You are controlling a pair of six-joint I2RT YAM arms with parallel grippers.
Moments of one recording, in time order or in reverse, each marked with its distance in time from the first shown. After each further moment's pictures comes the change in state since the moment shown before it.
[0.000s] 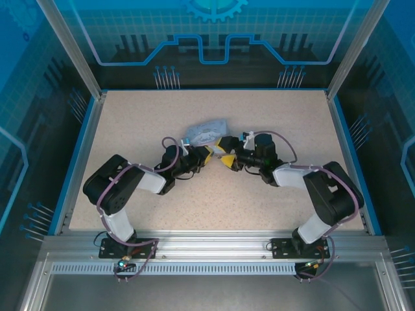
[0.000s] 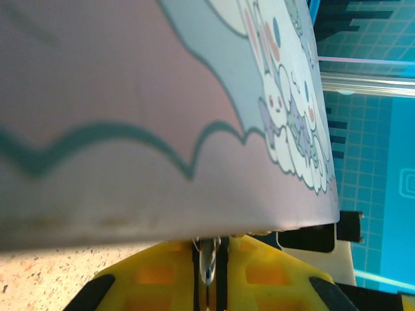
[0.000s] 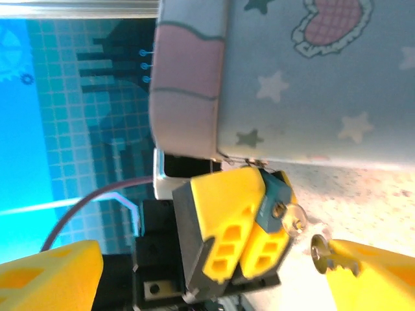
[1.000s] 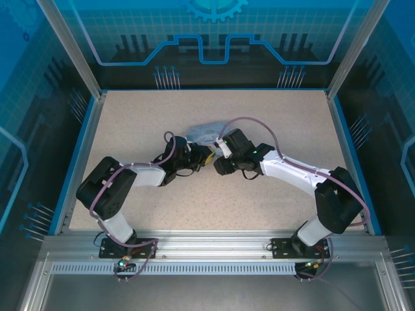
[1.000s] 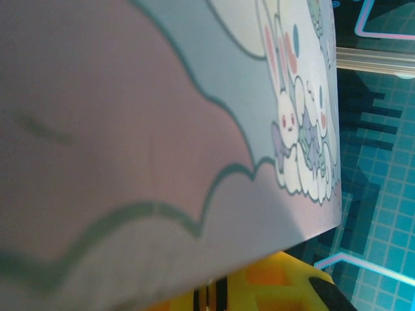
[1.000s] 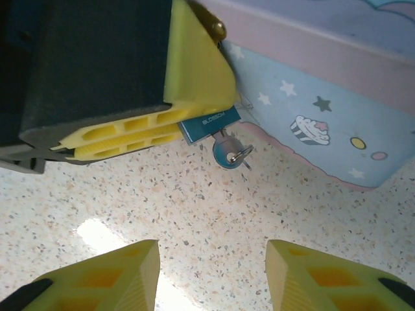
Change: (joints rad) left arm 0.014 -0.071 0.127 -0.380 0.092 0.059; right arm 0.262 -0.022 0.424 -1.062 0.597 -1.185
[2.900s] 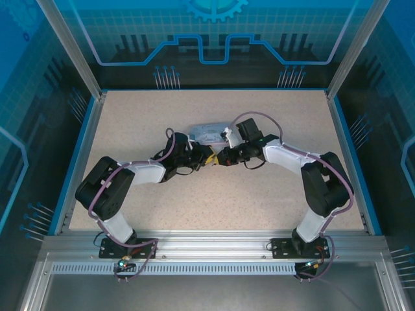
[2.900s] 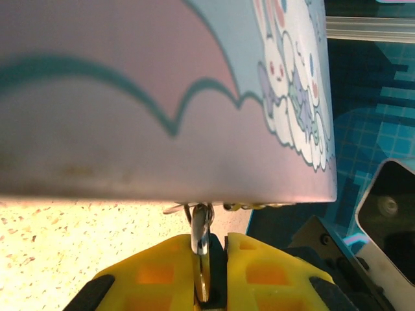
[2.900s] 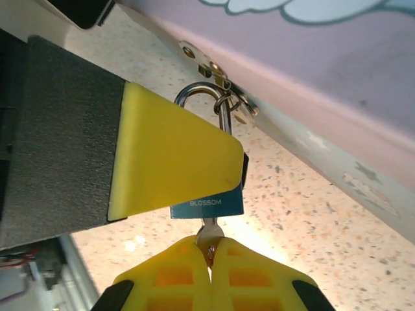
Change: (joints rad) left arm 0.008 -0.005 0.050 -0.105 0.064 0.084; right arm -0.222 0.153 0.017 0.141 -0.610 0.150
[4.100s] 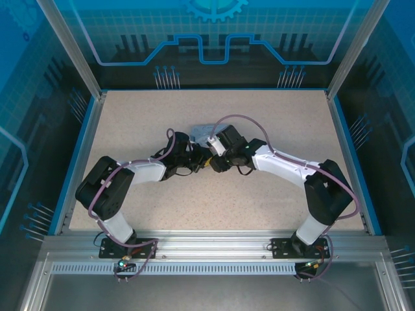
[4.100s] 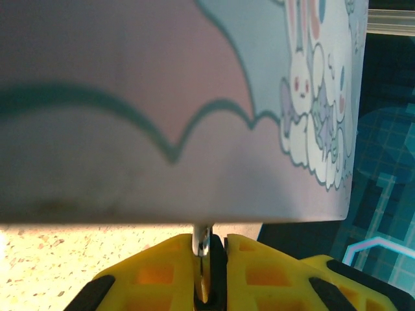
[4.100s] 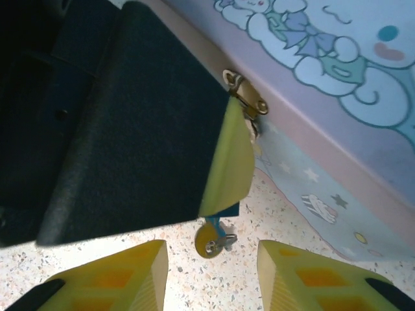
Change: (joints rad) left arm 0.004 0.000 0.033 -0.119 0.016 0.016; right arm 0.231 -0.047 0.082 -0.157 0.594 -0.266
